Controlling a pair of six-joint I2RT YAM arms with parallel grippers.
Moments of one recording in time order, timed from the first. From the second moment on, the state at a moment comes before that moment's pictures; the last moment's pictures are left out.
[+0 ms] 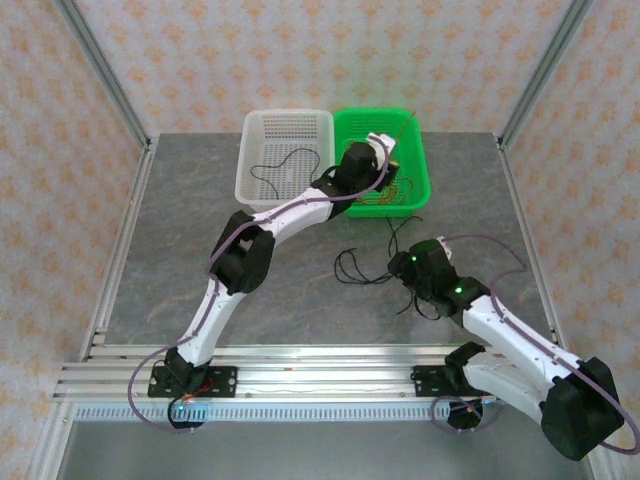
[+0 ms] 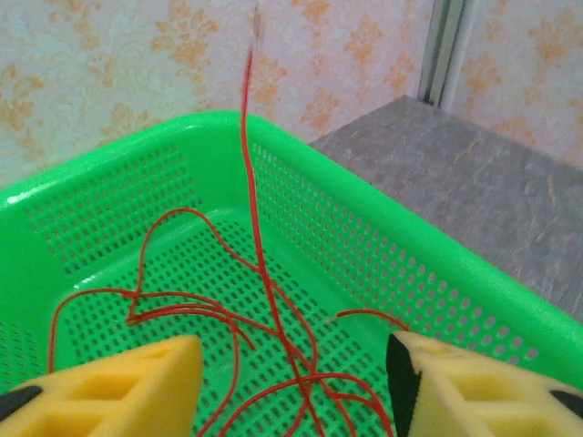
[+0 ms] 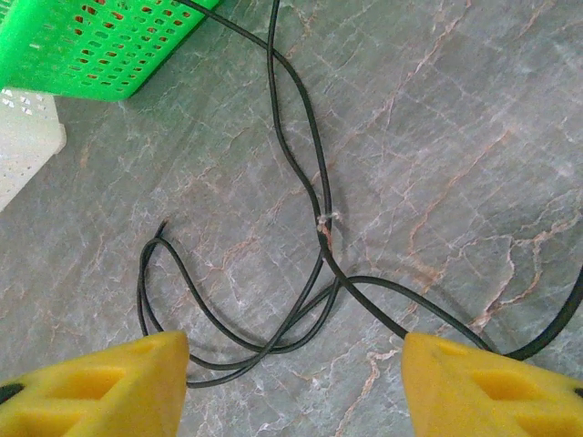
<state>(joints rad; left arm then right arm) -0.66 2.36 2.03 0.01 -0.12 0.03 0.50 0.93 0.51 -0.43 0.12 1.03</state>
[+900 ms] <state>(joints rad) -0.66 1.67 1.46 0.09 -0.19 -0.06 0.41 1.14 0.68 -0.61 0.11 0.93</state>
